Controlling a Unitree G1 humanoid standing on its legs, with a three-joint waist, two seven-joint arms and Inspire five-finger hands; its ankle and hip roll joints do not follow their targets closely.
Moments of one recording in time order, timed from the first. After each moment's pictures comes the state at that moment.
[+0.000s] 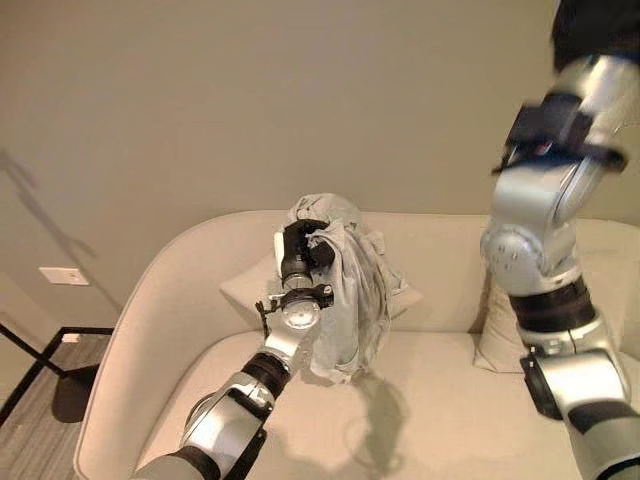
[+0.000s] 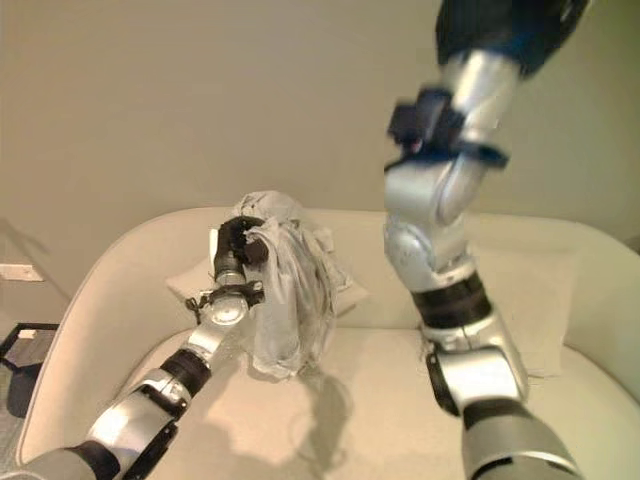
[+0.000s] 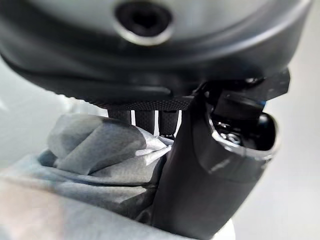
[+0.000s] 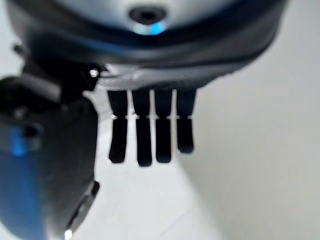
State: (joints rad) left arm -0.64 0.07 -0.43 0.67 -0.35 -0.25 0.63; right arm -0.77 -0.55 0.22 -0.08 0.72 -0.53 -0.54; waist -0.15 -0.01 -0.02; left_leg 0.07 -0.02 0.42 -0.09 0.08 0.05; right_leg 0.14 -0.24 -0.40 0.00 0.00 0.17
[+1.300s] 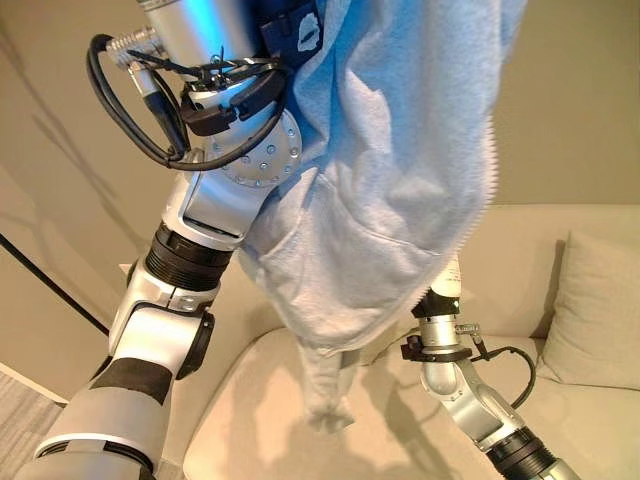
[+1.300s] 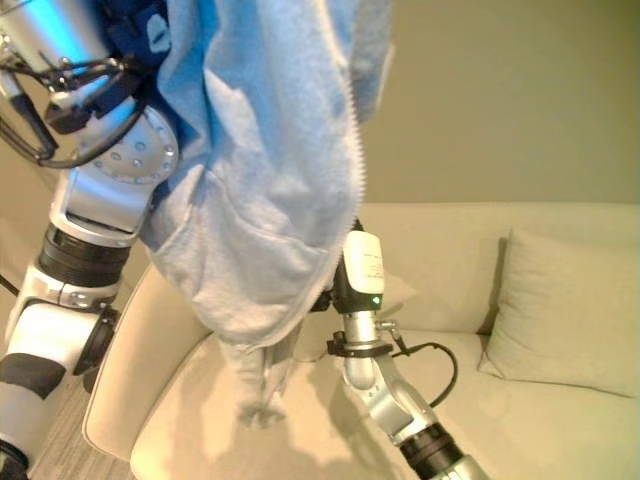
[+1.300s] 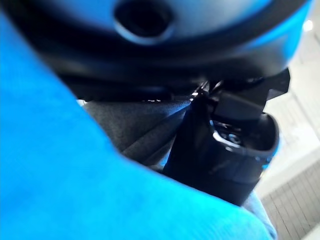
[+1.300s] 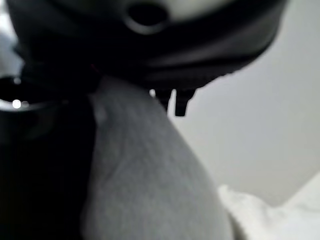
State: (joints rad) left arm -1.22 0.37 -0.28 0.02 0.26 -0.31 0.98; right arm -0.20 -0.40 0.44 0.03 -0.54 -0.12 -0.71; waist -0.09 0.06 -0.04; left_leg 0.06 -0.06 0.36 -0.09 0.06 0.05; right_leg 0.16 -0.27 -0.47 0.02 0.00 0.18
